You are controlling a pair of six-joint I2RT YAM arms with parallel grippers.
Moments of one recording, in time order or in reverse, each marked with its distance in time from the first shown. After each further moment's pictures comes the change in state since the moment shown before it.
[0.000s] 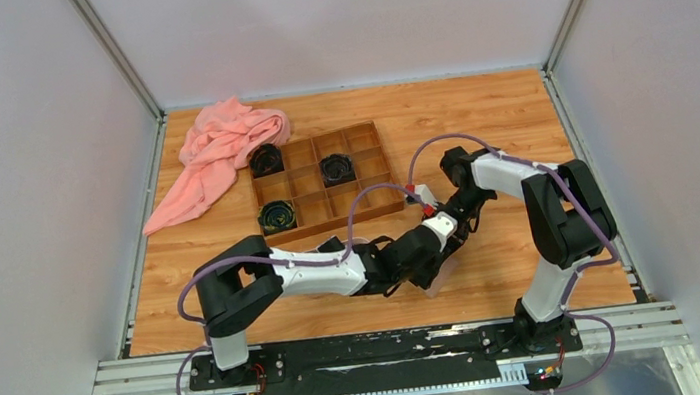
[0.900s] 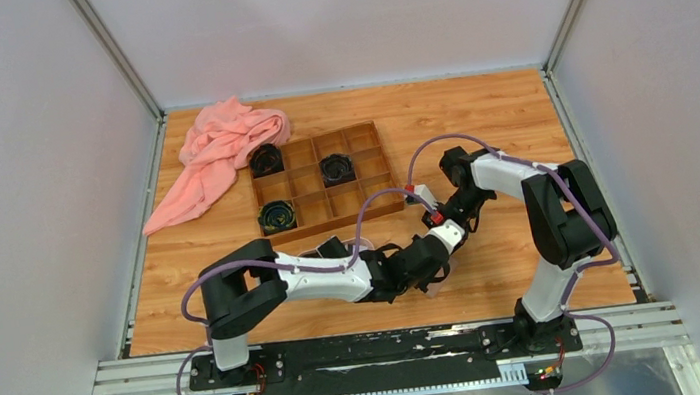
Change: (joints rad) left arm -0.047 0.014 0.020 -0.032 -0.148 0.103; right arm 0.001 0.000 -0.001 0.005 0.015 0.002
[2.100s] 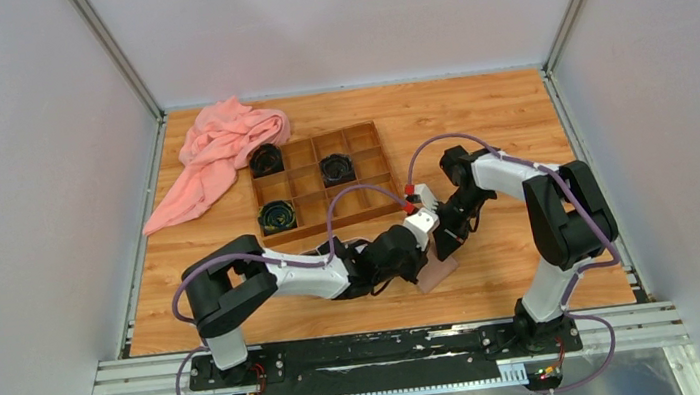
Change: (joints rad) left arm 0.108 -0.069 -0.212 0.340 0.185 -0.083; right arm 0.000 -0.008 0.000 0.007 0.009 -0.003
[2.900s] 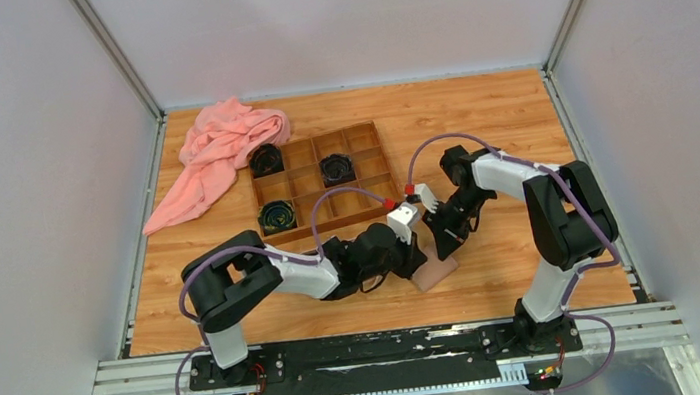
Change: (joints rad) left arm 0.075 0.015 -0.131 0.275 0.138 -0.135; right arm 0.000 -0.001 0.000 0.001 0.002 -0.002
